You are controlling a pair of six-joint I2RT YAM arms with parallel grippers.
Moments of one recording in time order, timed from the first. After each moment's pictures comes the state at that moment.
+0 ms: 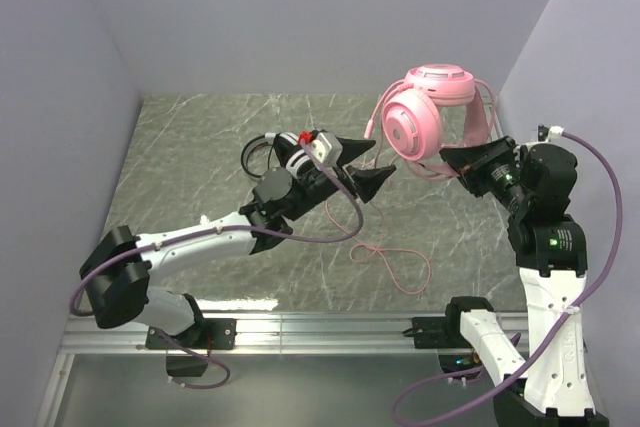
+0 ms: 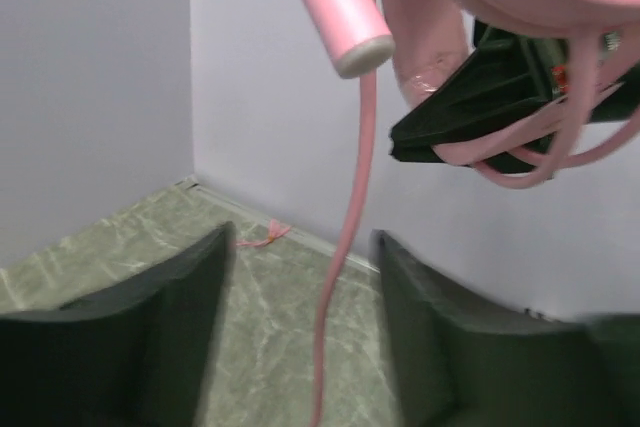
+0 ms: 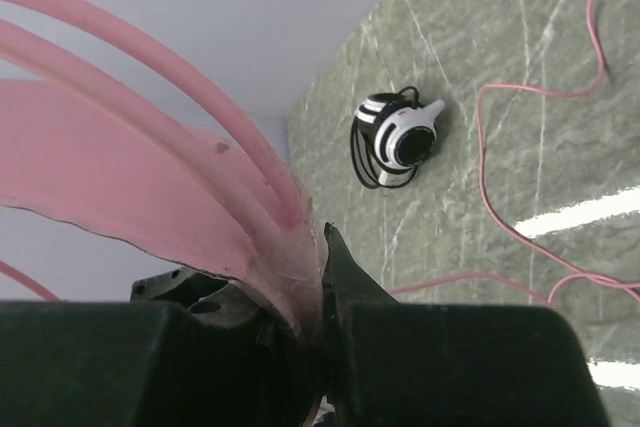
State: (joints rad) left arm -1.00 1.41 0.96 0.83 0.04 -0.16; right arm -0.03 0.78 1.22 -0.72 -0.31 1.07
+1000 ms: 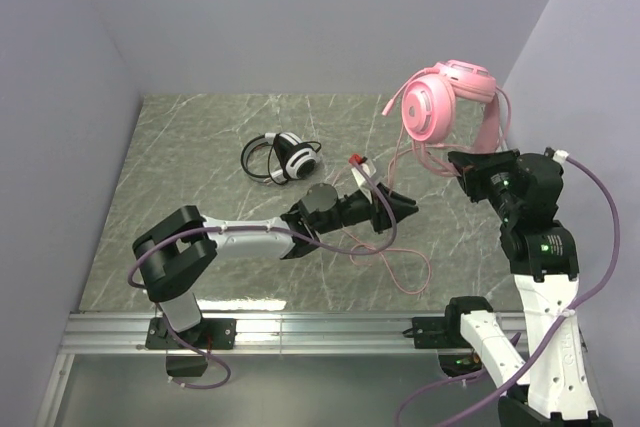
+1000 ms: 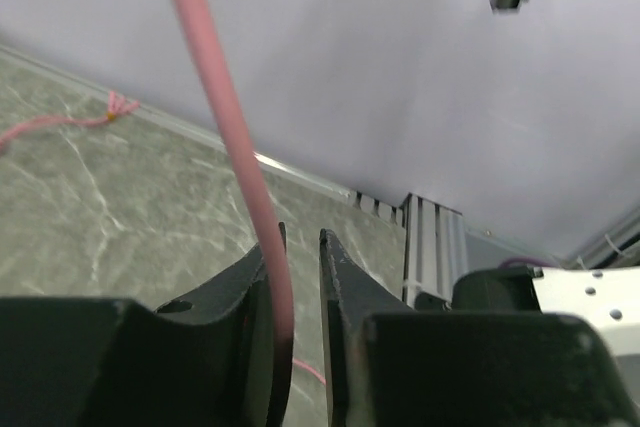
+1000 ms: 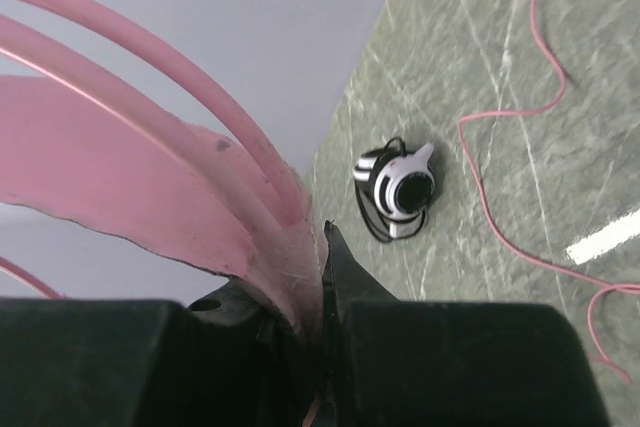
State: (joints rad) left arm -1.06 1.71 0.99 0.92 0.25 -0.37; right arm 0.02 0.73 1.11 -0.70 -0.09 1.28
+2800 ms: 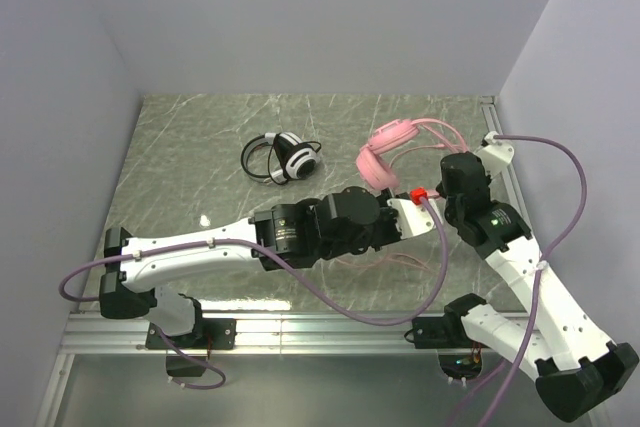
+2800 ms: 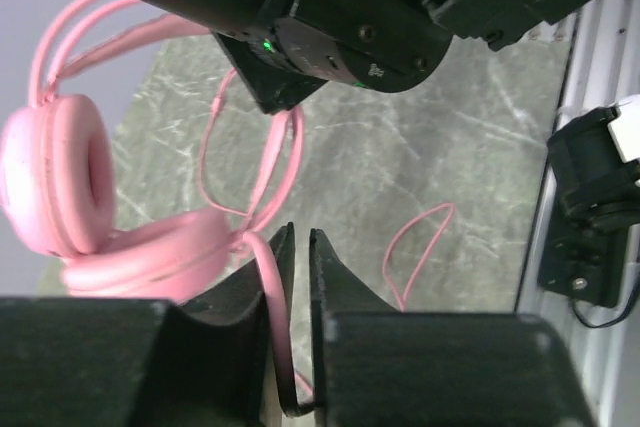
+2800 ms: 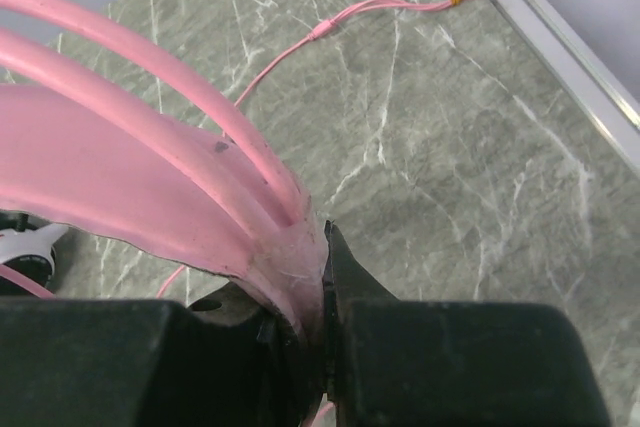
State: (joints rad) left arm -1.39 1.51 1.57 -0.33 -0.28 0.27; right arm 0.42 0.88 0.94 -0.64 0.71 0.67
